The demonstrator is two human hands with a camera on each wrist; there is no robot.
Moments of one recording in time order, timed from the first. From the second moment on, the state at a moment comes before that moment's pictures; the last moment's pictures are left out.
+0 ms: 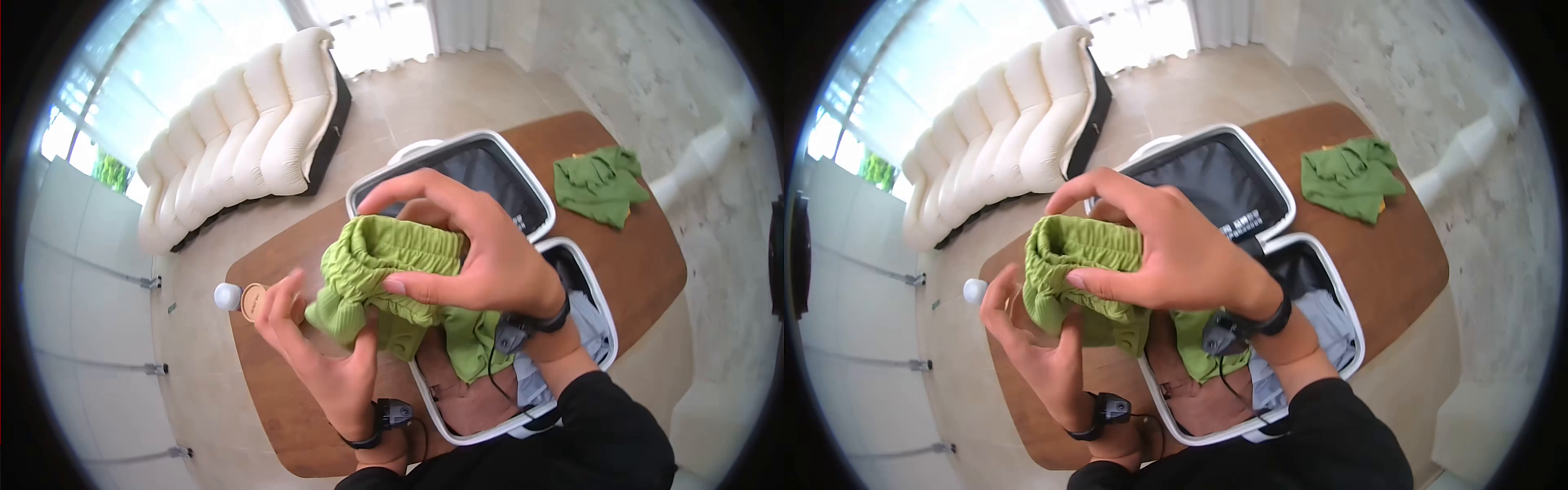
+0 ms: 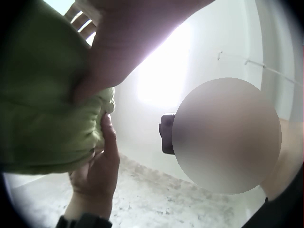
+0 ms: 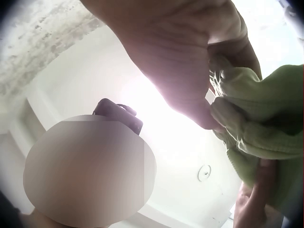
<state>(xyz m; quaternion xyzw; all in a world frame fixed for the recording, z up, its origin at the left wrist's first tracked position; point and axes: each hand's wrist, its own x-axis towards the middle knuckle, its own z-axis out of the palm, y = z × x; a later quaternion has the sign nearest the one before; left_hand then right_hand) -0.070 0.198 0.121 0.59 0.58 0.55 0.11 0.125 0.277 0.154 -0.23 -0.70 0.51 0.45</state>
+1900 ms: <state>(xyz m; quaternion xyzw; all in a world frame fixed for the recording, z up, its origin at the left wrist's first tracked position) -0.065 0.189 0.116 0.54 0.54 0.64 0.14 0.092 0.267 0.147 -0.31 -0.72 0.43 0.45</state>
